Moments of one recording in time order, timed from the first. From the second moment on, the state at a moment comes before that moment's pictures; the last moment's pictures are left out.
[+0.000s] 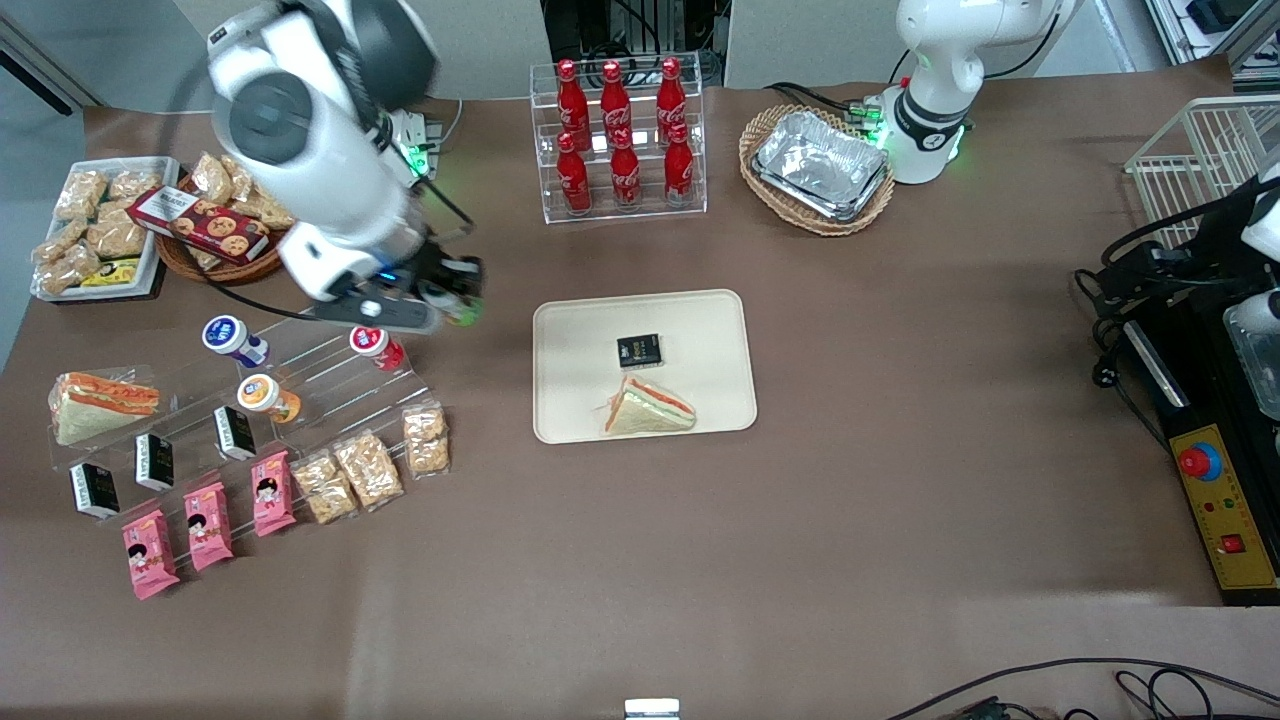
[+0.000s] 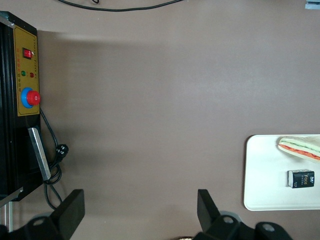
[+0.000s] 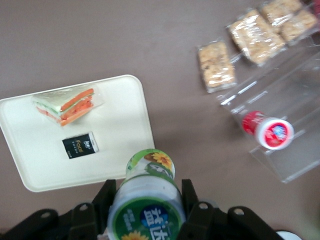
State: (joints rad) arm 0.56 0.06 -0.05 -1.77 0.09 1.76 0.64
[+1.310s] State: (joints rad) arm 0.77 0.36 -0.05 -2.15 0.09 2.50 0.72
